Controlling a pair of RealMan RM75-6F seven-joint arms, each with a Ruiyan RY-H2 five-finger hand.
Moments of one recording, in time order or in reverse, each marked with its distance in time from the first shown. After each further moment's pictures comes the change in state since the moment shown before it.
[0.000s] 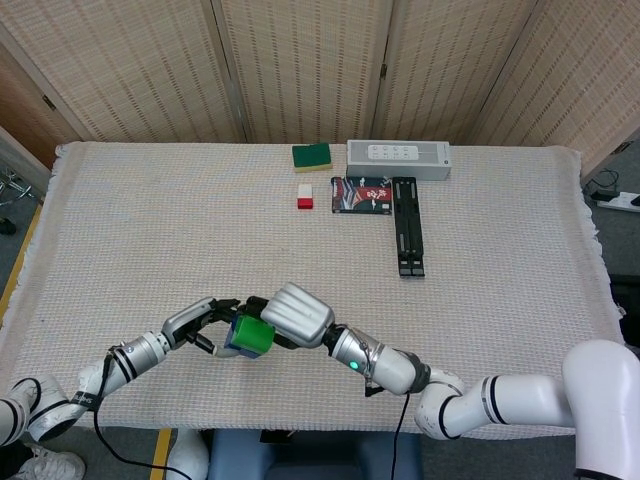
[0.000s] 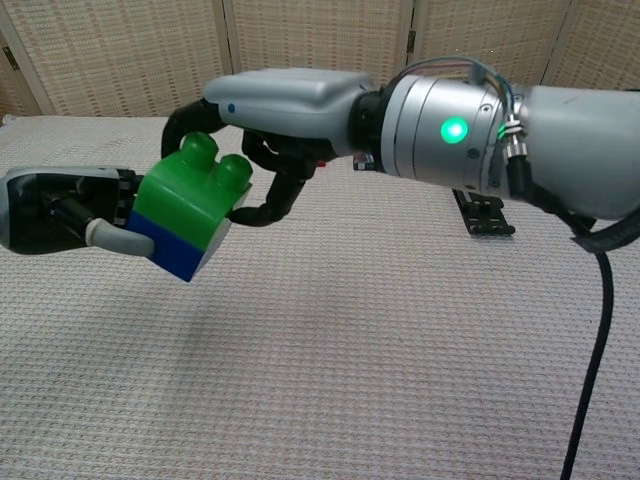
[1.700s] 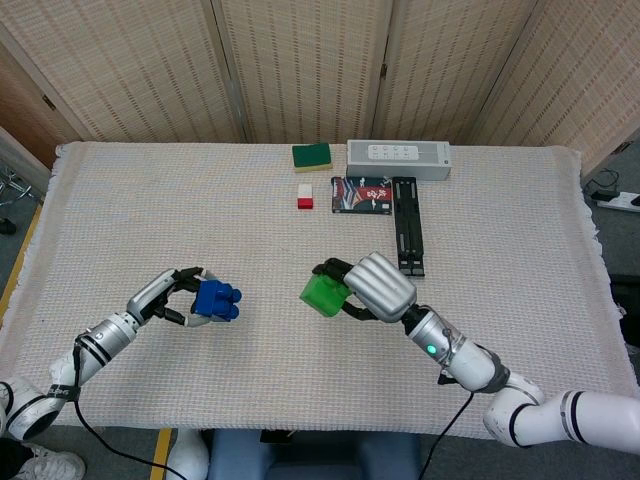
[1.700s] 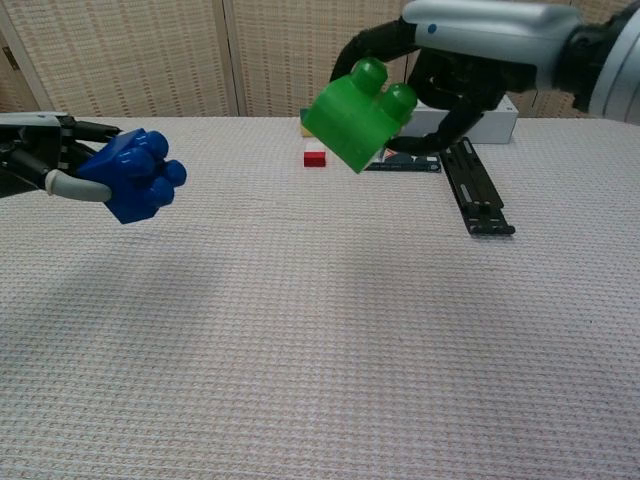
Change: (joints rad) left arm 0.089 0.059 -0.080 0.045 -0.134 0.022 0.258; right arm -0.231 0.268 -0.081 -0.067 -0.113 0.181 0.162
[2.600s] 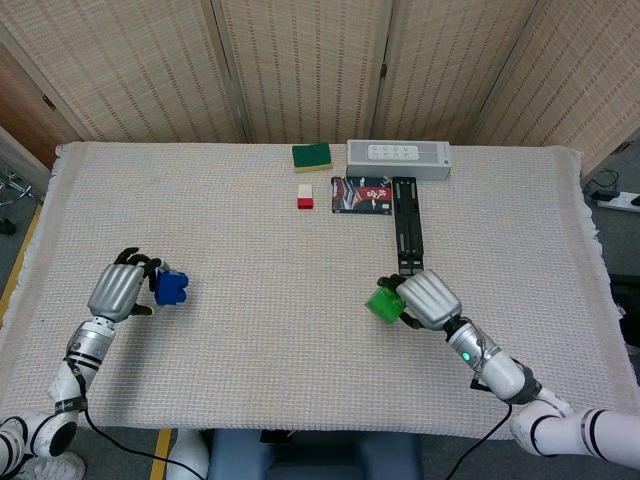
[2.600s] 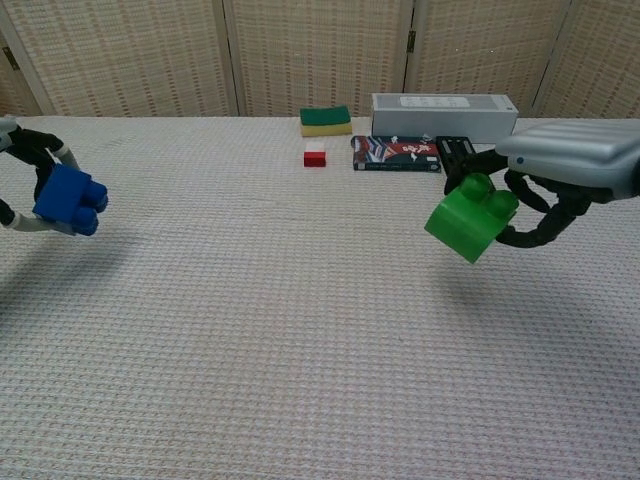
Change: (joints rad) left arm 0.196 -0.162 -0.150 0.109 -0.253 0.153 1.204; right arm -0.118 -0.037 -0.078 0.160 0.092 -0.090 -0.134
